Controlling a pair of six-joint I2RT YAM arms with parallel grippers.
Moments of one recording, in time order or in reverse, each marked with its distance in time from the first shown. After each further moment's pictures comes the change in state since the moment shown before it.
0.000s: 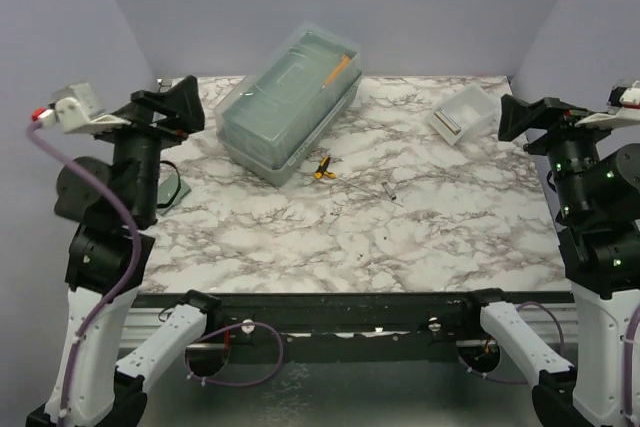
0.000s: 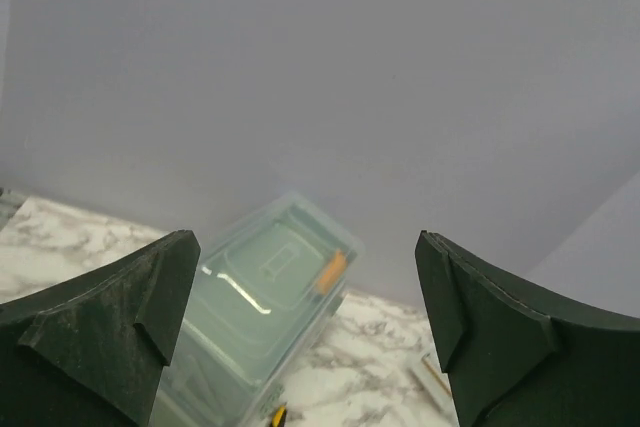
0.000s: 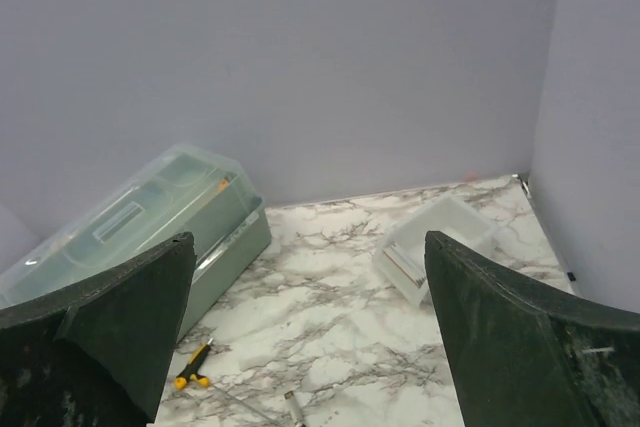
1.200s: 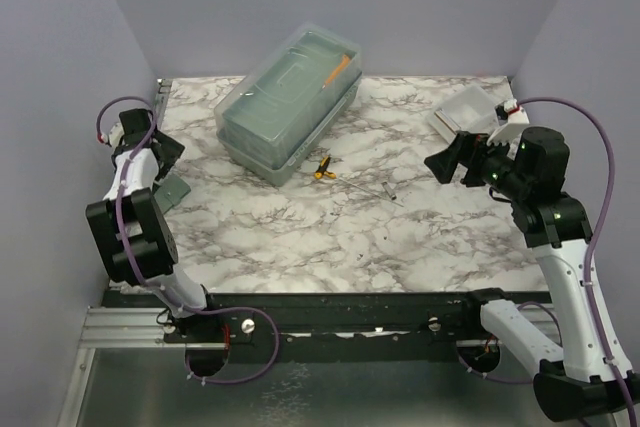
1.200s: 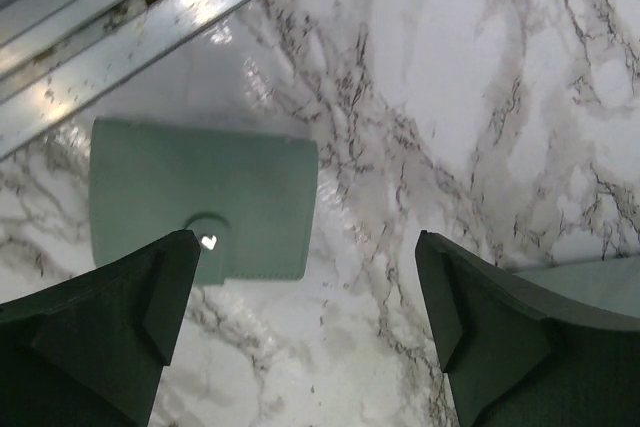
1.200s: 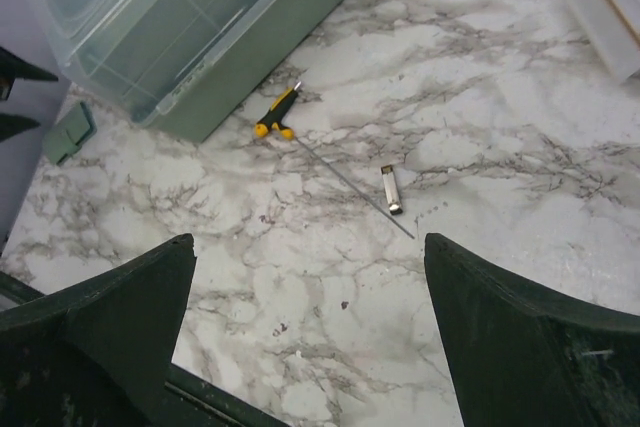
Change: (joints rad) left arm 0.661 0.825 -0.295 -0.192 0.155 -0.312; right arm 0.000 0.056 -0.328 -0.119 -0.409 0.101
